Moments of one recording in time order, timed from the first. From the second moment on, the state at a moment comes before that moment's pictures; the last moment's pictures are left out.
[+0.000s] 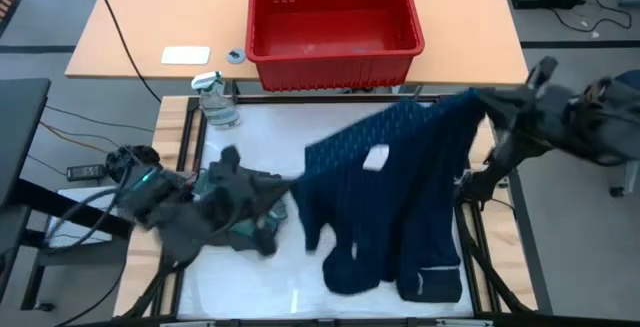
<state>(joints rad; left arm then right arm) -0.69 1.73 2.32 -0.94 -1.12 -0.36 0.92 1.34 2.35 -1.35 1.46 0.07</state>
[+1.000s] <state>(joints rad) -0.31 1.78 2.32 -1.25 -0.72 -0.52 0.60 1.35 2.31 -1.54 0.96 0.50</state>
